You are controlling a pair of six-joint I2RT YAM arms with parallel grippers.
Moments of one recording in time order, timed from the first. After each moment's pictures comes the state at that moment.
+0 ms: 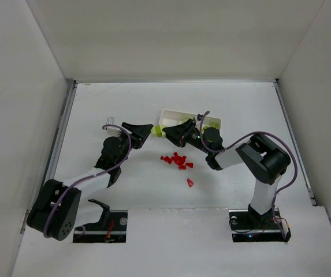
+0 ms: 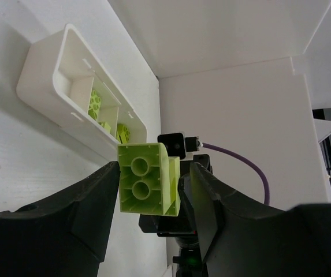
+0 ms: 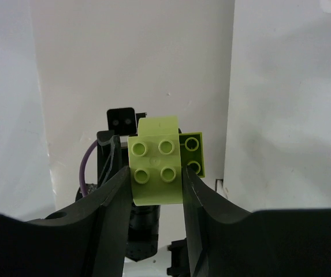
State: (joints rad) left arm -0.40 1.20 0.32 0.83 0.08 -1.31; right arm 0.64 1.85 0.69 1.24 -0.34 1.59
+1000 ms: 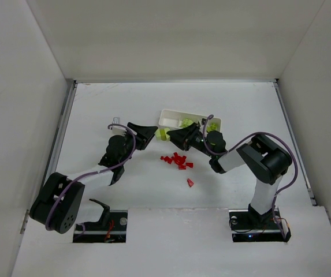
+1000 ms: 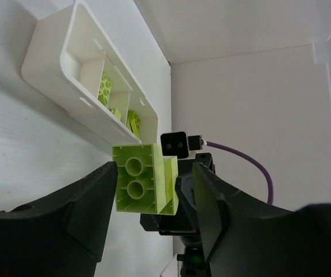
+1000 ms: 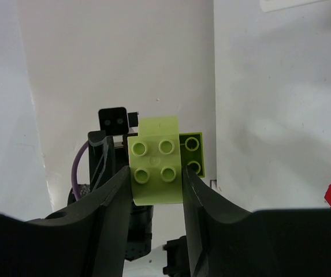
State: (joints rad) left arm -0.44 1.27 0.35 0.81 0.08 -1.30; right arm 0.61 1.85 0.61 1.26 -0.32 1.61
